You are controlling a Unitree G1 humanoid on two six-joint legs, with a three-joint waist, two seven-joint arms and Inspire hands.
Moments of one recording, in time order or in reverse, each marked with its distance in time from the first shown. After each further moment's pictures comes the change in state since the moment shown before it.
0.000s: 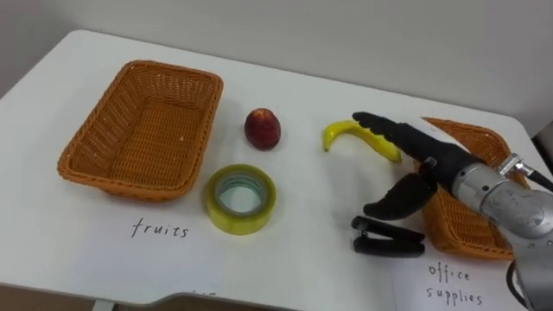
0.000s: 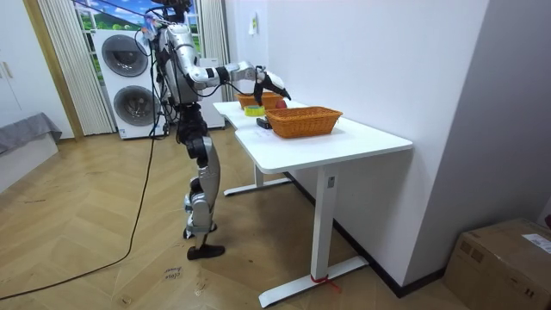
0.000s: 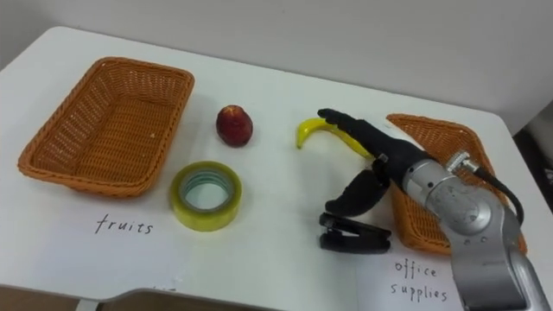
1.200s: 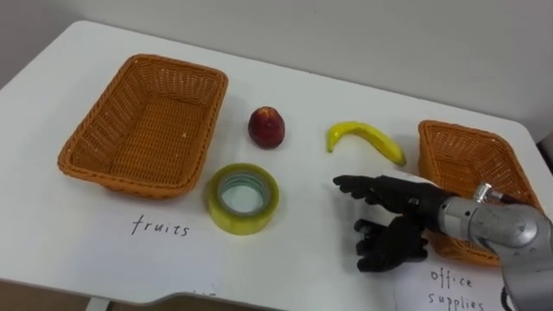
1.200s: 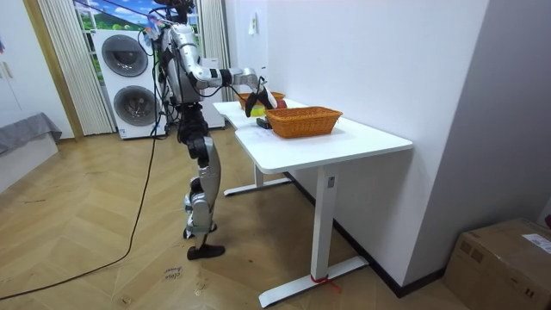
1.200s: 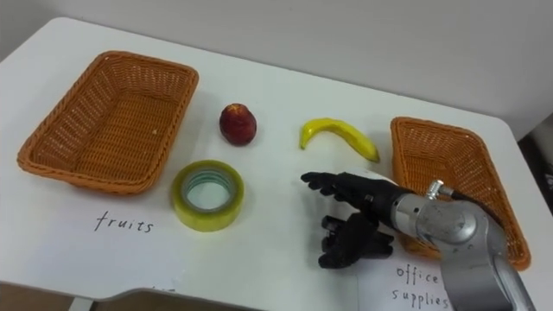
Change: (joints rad) left arm -0.025 0.023 -0.008 -0.002 -0.001 0.022 -0.042; right arm 0.004 0.000 0.061 0.046 -0.002 0.084 0.245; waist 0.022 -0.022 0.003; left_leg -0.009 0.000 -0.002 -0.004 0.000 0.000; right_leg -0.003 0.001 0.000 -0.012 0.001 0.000
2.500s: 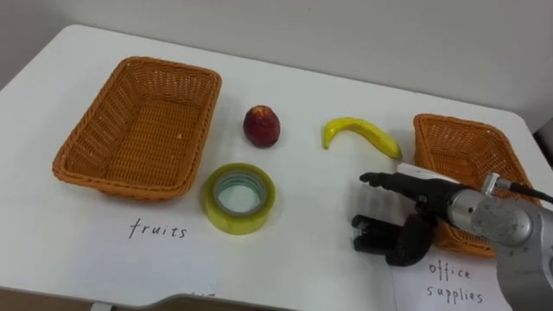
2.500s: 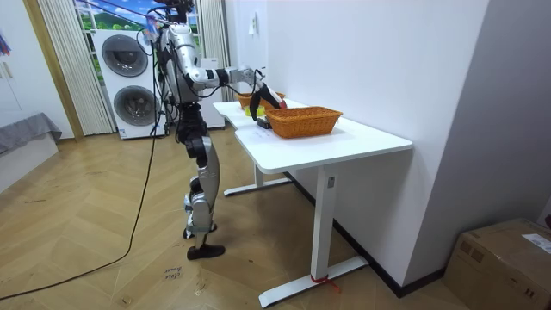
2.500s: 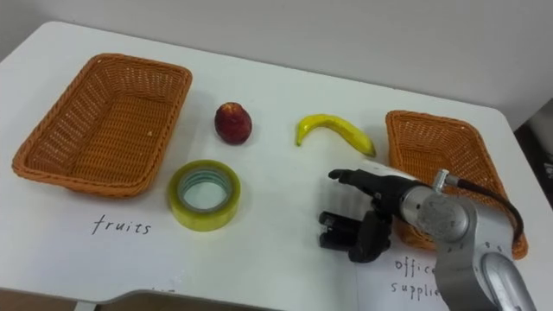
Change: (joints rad) left arm -0.019 -0.008 -0.015 -0.001 -0.021 -0.021 0.028; right arm 0.000 0.007 -0.003 -0.111 -0.390 0.019 -0.020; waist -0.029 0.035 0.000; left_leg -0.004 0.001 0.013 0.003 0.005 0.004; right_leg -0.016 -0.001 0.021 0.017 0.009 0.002
